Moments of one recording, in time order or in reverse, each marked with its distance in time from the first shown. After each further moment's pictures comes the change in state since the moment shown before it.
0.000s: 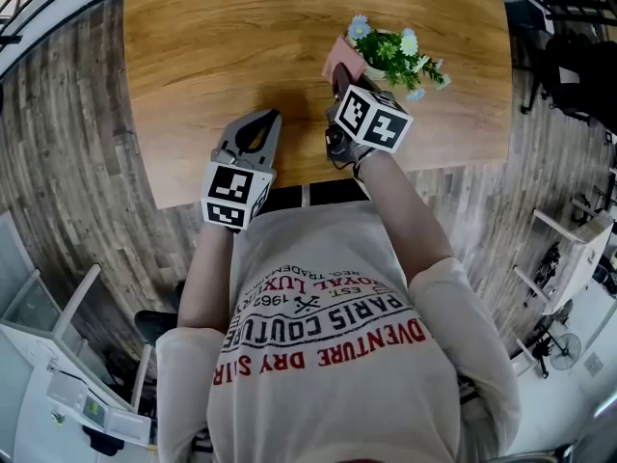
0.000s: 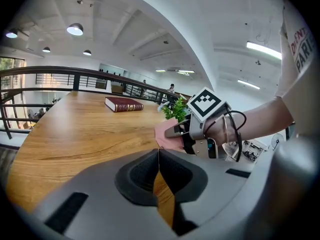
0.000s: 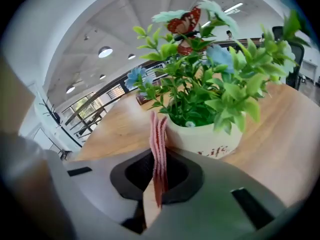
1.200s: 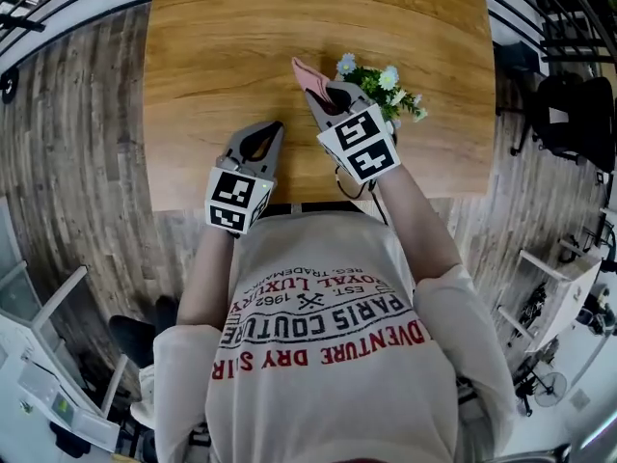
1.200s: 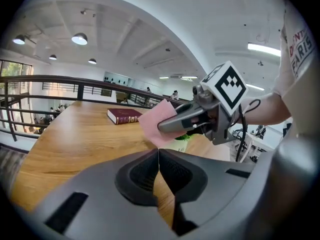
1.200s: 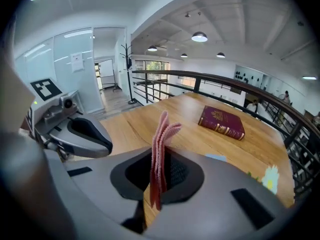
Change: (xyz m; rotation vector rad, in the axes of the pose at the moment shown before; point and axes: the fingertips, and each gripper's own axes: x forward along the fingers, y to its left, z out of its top) left arm 0.004 -0.007 0.037 -0.004 -0.081 0.060; right arm -0.049 0.109 0.033 -0.931 0.110 0.397
